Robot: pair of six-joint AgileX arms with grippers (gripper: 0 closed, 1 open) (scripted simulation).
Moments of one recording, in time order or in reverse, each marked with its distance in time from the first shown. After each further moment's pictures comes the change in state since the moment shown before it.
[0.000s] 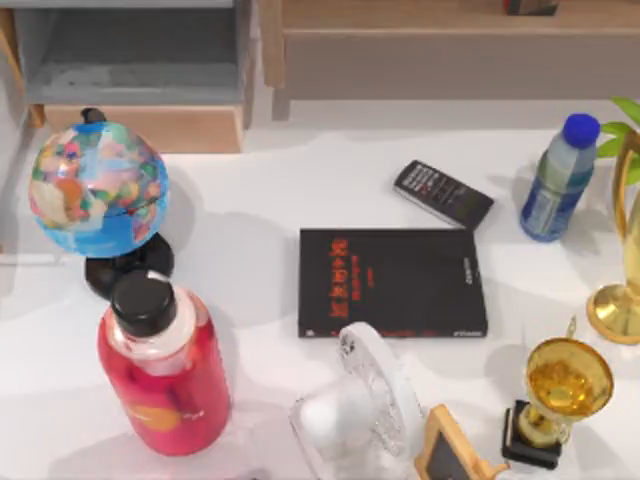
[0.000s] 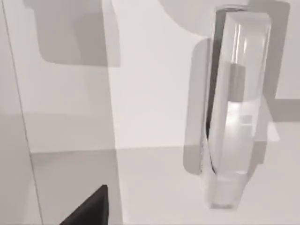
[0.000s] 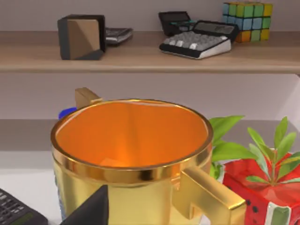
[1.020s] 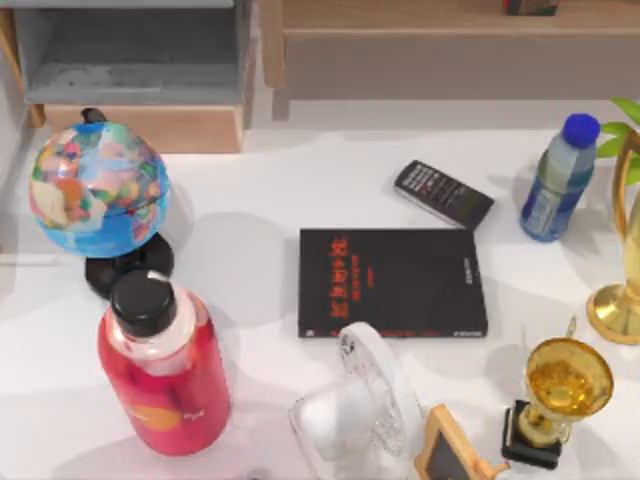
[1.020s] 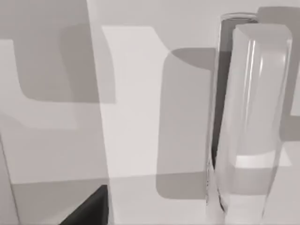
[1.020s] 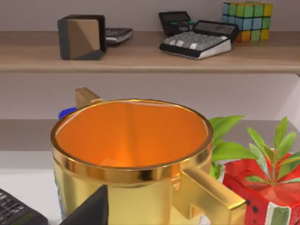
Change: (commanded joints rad) left arm 0.004 -0.015 -0.128 0.108 0.008 0.015; right arm 0.000 0.000 0.000 0.000 0.000 0.000
